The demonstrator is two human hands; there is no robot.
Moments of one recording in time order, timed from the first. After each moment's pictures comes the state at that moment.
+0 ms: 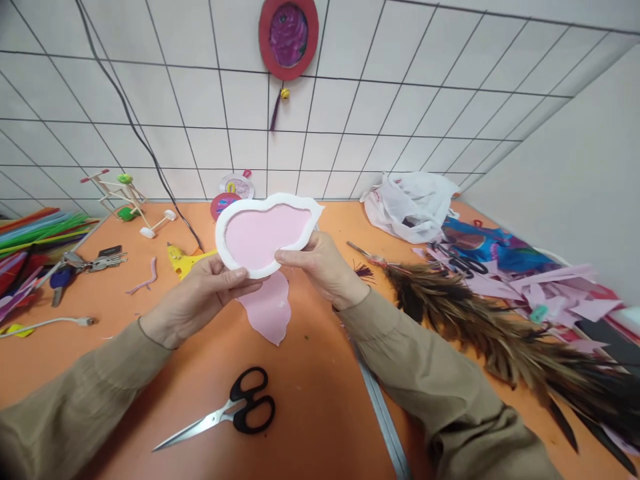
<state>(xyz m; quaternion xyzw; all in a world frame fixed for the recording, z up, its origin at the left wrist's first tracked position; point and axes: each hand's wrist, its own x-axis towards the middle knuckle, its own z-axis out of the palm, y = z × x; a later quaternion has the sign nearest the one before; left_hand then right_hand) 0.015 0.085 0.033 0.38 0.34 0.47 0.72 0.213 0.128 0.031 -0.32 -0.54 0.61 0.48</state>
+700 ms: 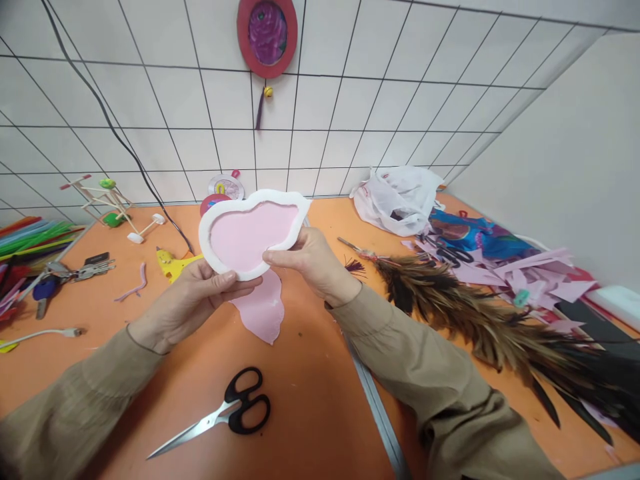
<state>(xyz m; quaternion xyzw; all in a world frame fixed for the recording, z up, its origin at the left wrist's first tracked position) 0.015 0.086 0.032 0.42 0.31 0.45 0.72 0.216 0.127 0.034 -0.32 -0.56 0.58 0.49</state>
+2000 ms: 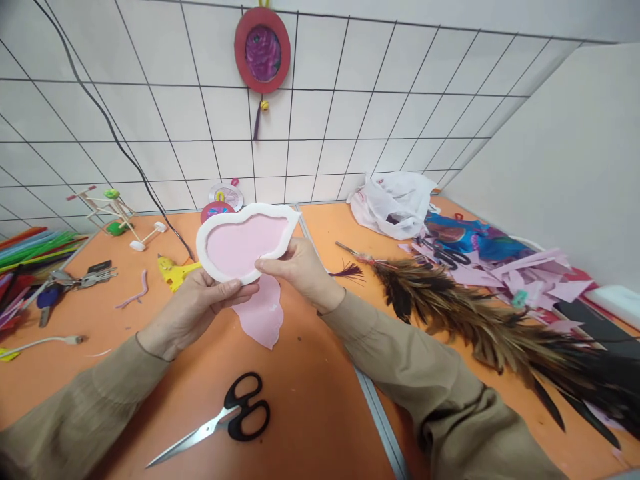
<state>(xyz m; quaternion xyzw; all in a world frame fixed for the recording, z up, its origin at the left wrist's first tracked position) 0.018 0.084 0.024 0.41 0.38 0.46 0.69 0.207 0.126 0.023 -0.32 -0.56 0.58 0.50</state>
